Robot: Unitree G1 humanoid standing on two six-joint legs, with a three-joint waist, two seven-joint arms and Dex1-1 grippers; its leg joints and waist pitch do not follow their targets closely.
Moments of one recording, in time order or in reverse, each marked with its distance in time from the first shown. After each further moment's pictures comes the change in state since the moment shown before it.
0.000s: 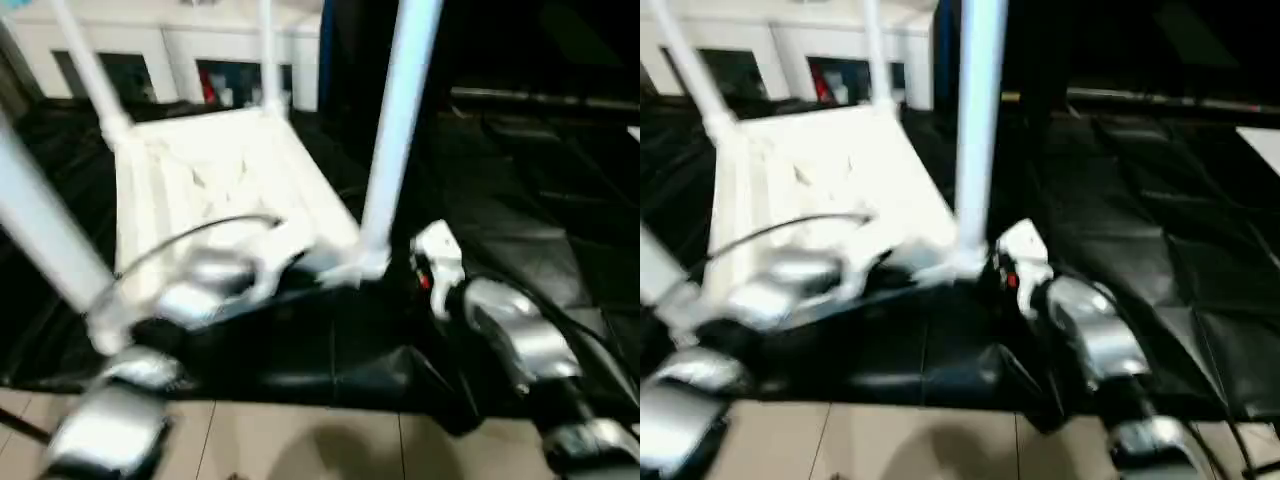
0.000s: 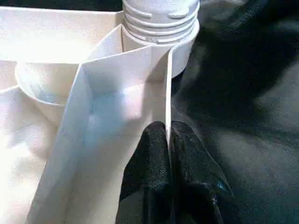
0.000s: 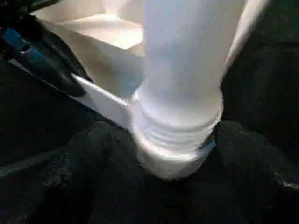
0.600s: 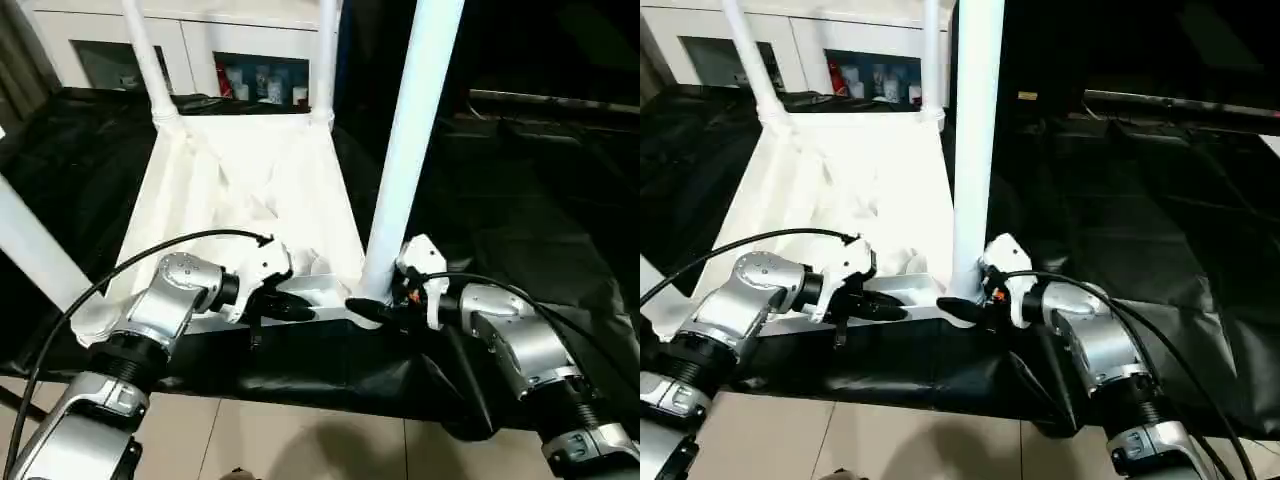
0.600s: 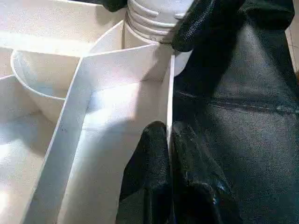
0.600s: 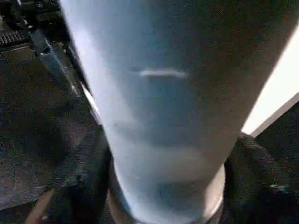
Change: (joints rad) left arm 0.065 0.056 -0.028 -0.143 -0.030 0.072 -0.134; right arm 0.001 -0.011 0.063 -0.019 0.006 -0.016 0.103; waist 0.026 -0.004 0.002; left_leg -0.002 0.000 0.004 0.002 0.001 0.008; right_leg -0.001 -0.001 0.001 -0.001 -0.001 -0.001
